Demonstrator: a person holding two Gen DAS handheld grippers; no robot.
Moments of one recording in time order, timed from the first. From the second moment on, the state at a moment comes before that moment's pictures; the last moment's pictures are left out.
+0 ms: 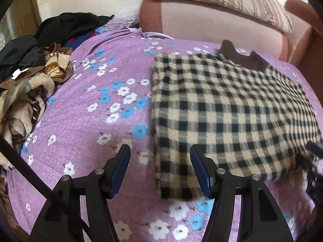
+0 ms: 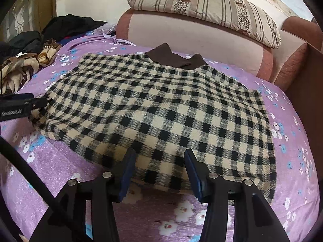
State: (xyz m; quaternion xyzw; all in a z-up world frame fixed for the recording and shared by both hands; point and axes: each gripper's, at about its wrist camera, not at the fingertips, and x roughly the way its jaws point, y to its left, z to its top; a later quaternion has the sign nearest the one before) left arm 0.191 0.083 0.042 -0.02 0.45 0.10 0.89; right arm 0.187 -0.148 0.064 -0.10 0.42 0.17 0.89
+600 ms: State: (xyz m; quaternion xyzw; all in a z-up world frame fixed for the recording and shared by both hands) left arm 0.244 0.167 0.039 -0.13 0.46 0.09 0.87; right arm 0.151 -0.053 0.061 -0.15 0.39 0.26 0.87
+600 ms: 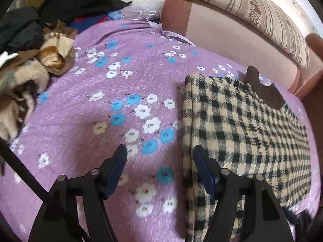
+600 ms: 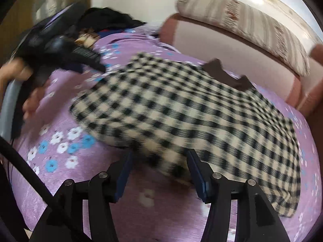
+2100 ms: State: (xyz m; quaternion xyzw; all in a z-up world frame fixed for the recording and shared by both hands) left arm 0.336 0.049 0.111 -0.17 0.45 -0.10 0.87; right arm 0.176 -0.023 0.111 -0.16 0.31 0.24 0.90
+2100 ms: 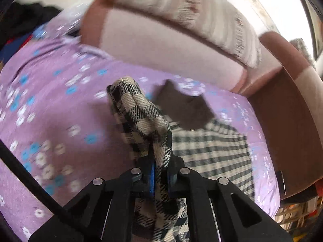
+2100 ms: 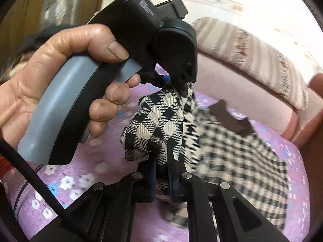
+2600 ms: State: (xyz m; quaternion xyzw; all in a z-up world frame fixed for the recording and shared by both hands) left arm 0.387 -0.227 0.102 -0.03 0.50 -0.20 0.84; right arm 0.208 -0.251 0.105 -0.01 0.38 0.11 0.92
